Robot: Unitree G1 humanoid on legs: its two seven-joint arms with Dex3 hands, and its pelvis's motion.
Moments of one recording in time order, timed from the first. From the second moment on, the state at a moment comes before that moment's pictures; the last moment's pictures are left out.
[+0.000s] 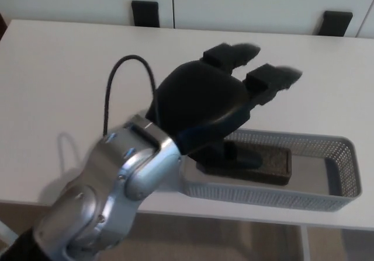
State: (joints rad) left_arm -0.42 0.40 -0.56 -0.43 0.80 0.22 -0.35; right_arm 0.16 -0.47 0.22 0.44 -0.15 0.10 0.47
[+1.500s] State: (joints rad) left_arm 0.24 0.65 0.18 -0.29 0.05 0.32 -0.82; right_arm 0.16 -0.47 0.22 0.47 -0.15 0.10 0.47
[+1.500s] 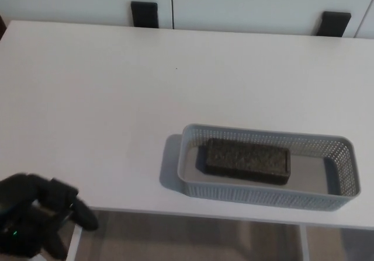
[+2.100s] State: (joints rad) left_arm 0.40 0.73 0.09 -0.10 0.00 0.26 -0.96; right_arm 0.16 -0.47 0.21 0.54 -0.15 0.10 0.45
